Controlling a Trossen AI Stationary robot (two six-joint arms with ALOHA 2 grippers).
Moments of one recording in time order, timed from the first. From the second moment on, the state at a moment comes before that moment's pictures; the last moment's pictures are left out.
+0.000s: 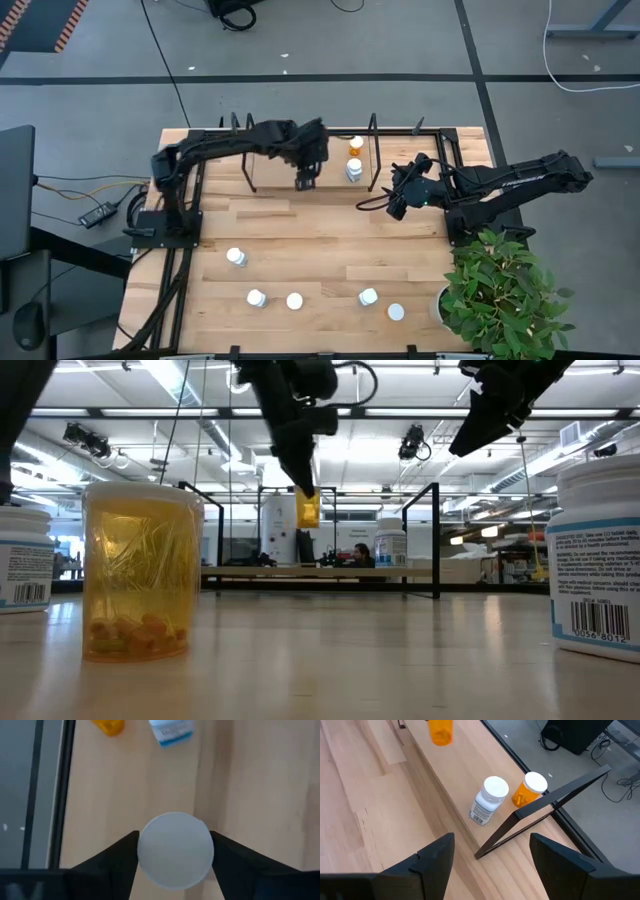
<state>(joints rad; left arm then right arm) 0.33 1.88 1.71 -0.93 -0.10 0.28 0.13 1.03 0.89 -0.74 0.66 0.37</state>
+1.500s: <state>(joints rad) 0.49 2.24 2.02 -0.84 -0.02 0.35 0.13 1.03 0.89 -0.75 0.66 0.37</state>
